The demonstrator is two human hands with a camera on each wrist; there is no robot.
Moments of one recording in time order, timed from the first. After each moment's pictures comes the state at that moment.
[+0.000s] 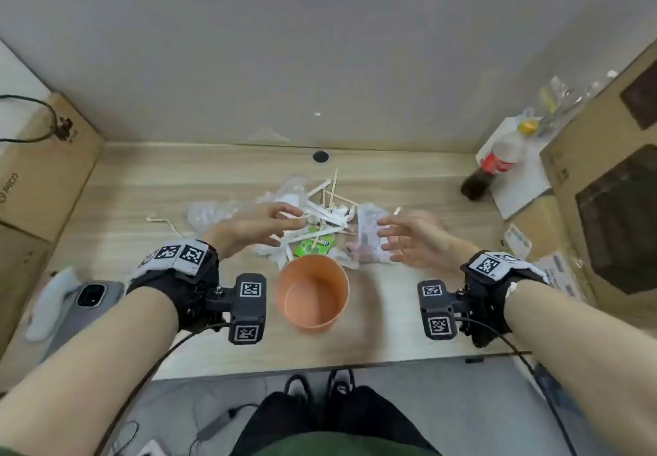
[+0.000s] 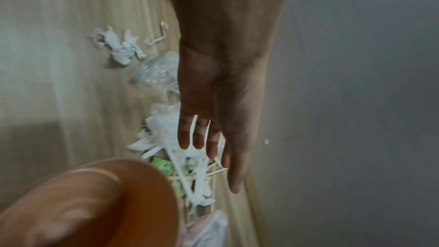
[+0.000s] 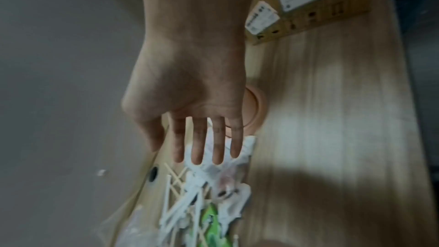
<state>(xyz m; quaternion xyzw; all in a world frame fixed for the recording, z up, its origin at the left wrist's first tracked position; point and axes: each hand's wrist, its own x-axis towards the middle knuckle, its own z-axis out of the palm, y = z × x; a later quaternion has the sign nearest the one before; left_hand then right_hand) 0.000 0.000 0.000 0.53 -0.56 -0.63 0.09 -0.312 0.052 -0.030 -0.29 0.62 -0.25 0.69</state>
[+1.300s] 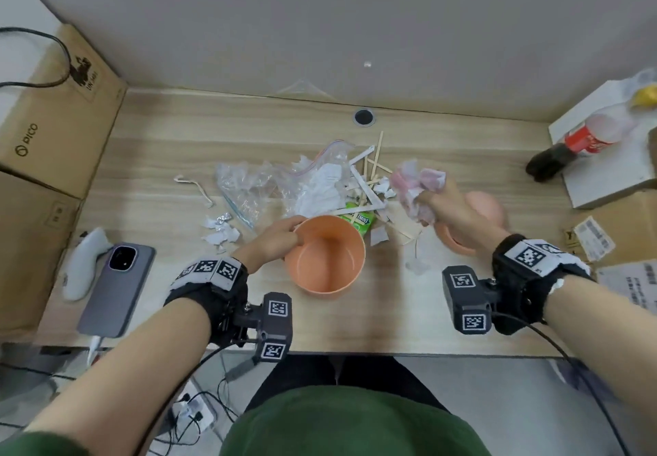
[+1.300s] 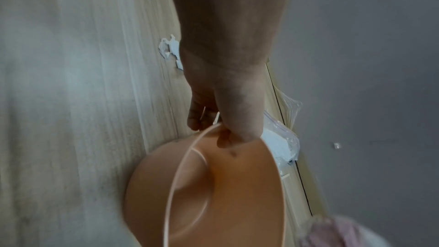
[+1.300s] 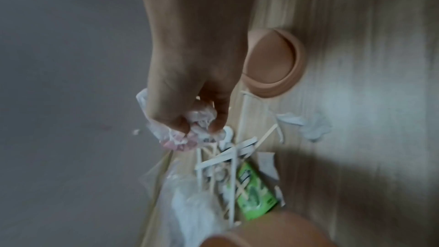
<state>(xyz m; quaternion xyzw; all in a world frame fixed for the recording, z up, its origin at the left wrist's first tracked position) 0.030 0.015 -0.056 0.61 -0.54 -0.58 0.03 -0.265 -0.003 -0.060 -0.41 0.67 -0.30 0.54</state>
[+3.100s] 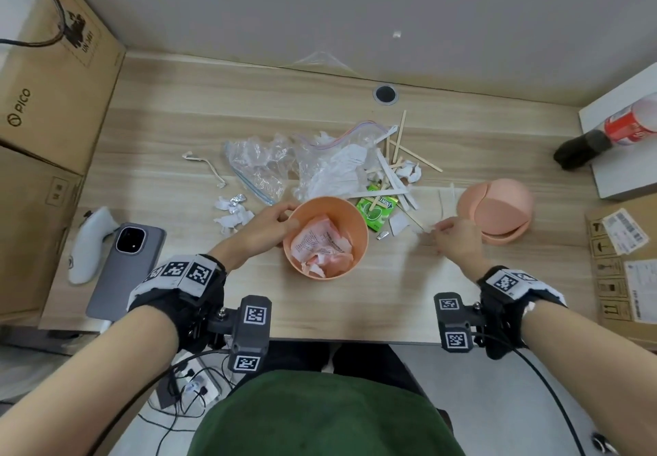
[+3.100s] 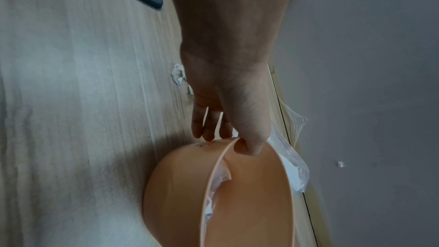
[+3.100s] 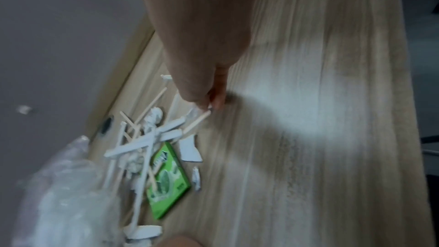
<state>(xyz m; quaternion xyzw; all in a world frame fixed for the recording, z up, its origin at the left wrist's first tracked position) 0.088 0.017 -0.079 0.60 -0.52 -0.60 0.09 -0.258 0.045 -0.153 -0.45 0.82 -0.14 0.31</state>
